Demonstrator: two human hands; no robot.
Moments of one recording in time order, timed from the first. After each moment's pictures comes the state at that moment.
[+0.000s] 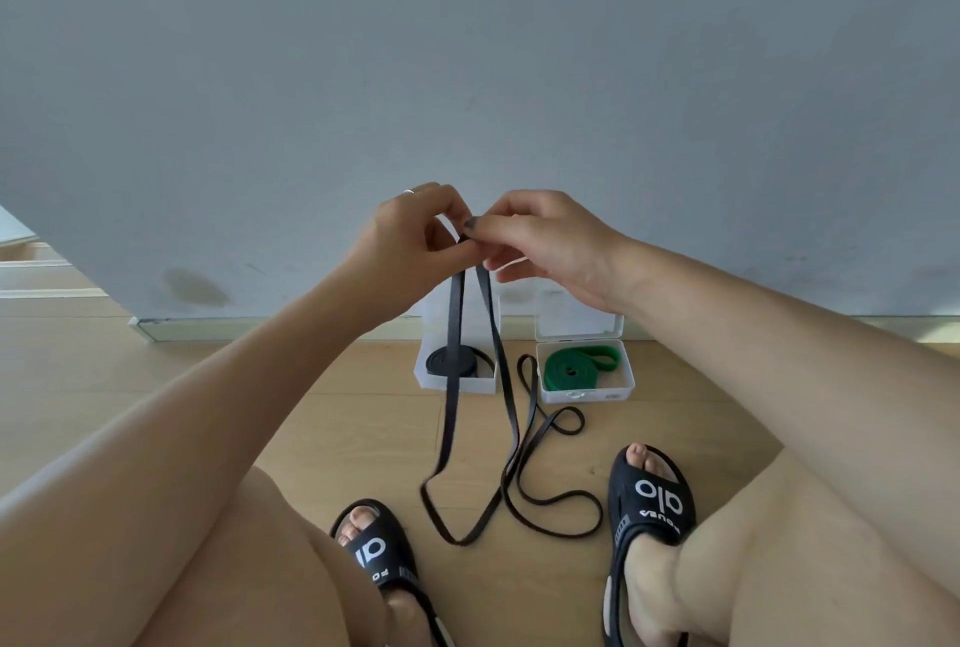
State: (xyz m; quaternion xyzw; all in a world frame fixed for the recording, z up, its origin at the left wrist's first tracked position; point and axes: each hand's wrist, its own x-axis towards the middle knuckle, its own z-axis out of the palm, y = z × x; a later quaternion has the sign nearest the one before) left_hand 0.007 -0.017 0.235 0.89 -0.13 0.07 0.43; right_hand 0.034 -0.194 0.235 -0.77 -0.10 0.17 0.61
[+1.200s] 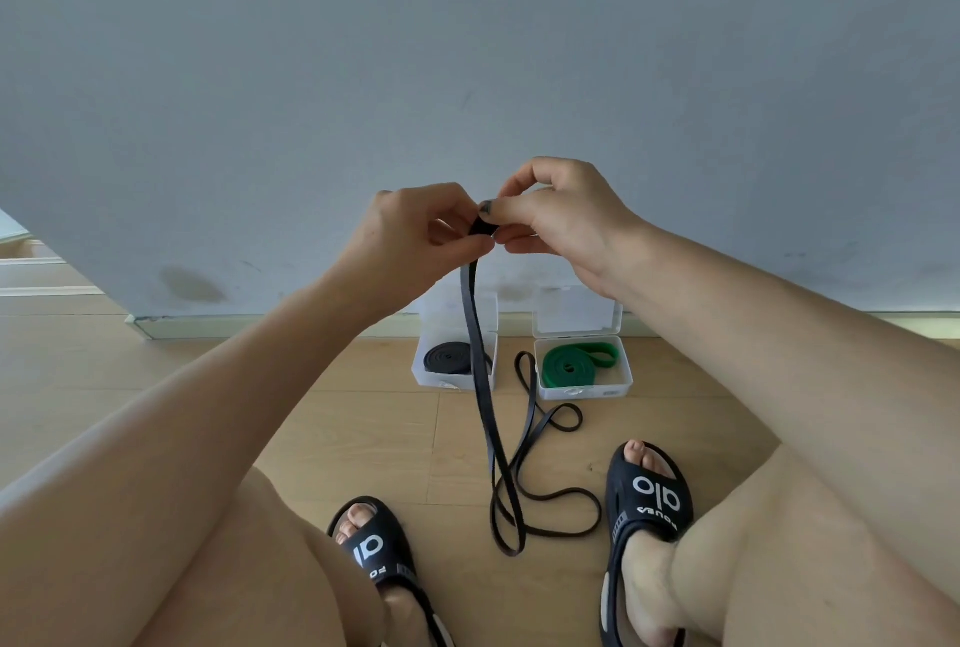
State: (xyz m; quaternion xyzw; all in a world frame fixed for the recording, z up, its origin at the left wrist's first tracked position) left_hand 0.010 -0.021 0.234 0.90 -0.14 0.10 0.39; right_hand 0.037 -0.202 0.245 -0.77 -0.04 0.08 0.64
